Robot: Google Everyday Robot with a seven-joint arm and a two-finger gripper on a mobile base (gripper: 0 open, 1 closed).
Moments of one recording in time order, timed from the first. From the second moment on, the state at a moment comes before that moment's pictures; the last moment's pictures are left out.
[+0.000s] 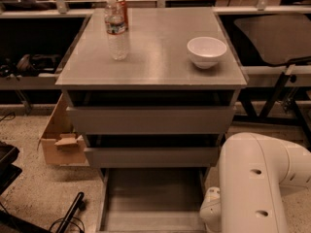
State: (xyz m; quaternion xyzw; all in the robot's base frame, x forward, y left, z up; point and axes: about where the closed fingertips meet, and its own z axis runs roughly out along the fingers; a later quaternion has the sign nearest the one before) arm 0.364 -0.278 0.199 0.61 -0.78 0.03 0.14
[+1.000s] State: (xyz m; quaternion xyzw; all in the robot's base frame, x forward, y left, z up) arm 0.362 -0.280 0.199 0.61 -0.78 0.02 0.15
